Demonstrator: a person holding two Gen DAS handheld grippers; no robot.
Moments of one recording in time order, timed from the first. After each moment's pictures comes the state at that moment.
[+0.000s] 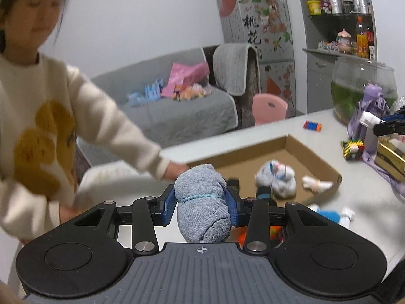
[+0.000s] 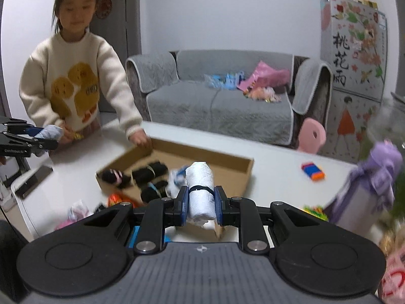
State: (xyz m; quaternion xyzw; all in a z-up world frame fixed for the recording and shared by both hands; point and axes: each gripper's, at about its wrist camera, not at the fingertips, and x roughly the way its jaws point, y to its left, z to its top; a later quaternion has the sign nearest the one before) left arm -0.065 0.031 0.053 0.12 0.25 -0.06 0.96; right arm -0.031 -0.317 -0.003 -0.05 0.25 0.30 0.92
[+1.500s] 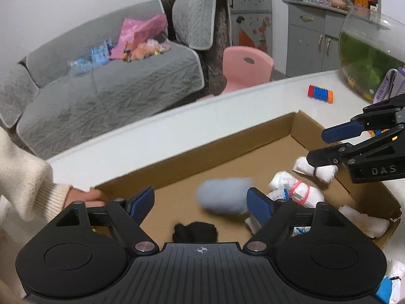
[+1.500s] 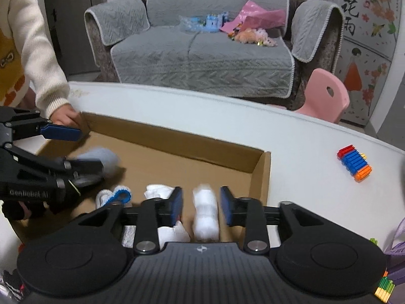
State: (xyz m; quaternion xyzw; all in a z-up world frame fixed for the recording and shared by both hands) left arm 0.155 -0.039 -0.053 0.13 0.36 -0.14 0.91; right arm 0.127 -0.235 -0.087 -0.07 0.37 0.23 0.90
